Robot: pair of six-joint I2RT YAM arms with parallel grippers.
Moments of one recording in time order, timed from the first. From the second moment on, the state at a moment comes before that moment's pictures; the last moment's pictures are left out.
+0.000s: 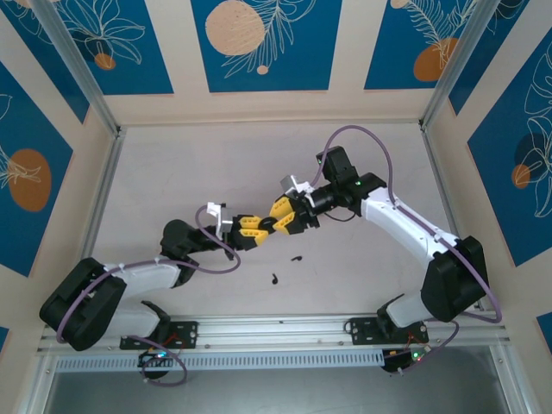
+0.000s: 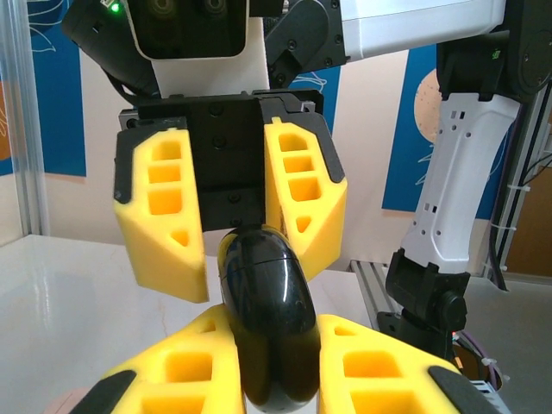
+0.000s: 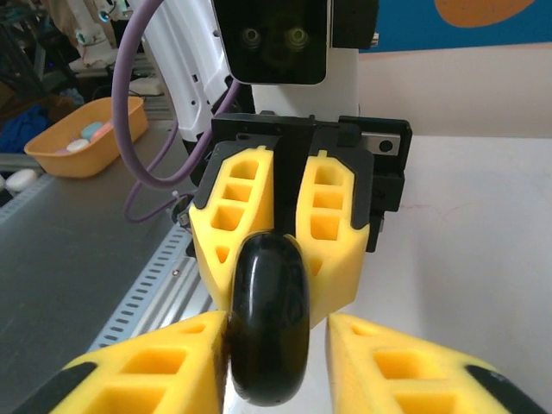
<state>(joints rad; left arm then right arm) -0.59 1.29 0.34 1.27 0.83 -0.32 0.52 1.45 1.18 -0.63 -1.25 -0.74</state>
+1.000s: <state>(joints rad) -0.62 1.08 0.37 0.53 0.73 0.21 0.72 1.41 1.29 -0.90 -0.61 -0.98</state>
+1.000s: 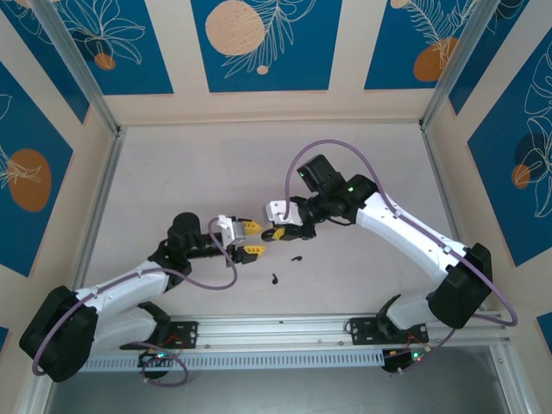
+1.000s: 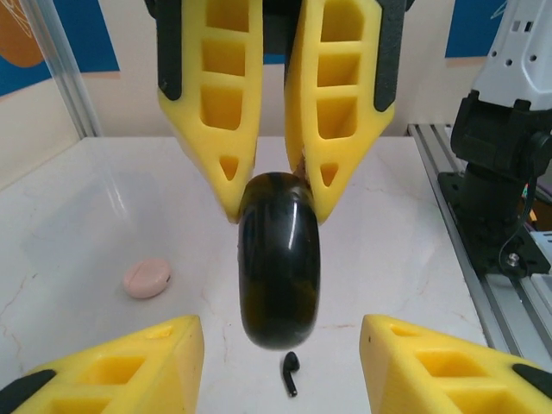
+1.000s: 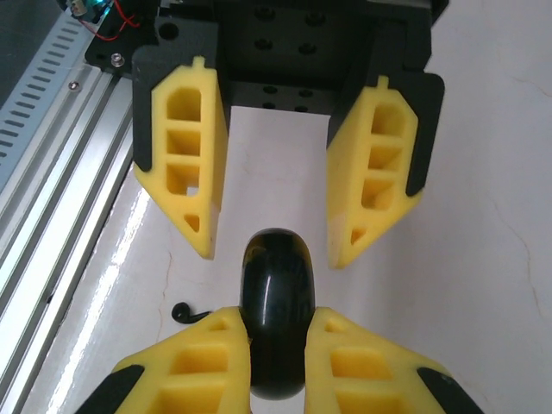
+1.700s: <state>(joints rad) -0.63 1.07 0.38 0.49 0.73 0.22 0.76 1.47 1.33 -0.93 -0.63 -1.00</state>
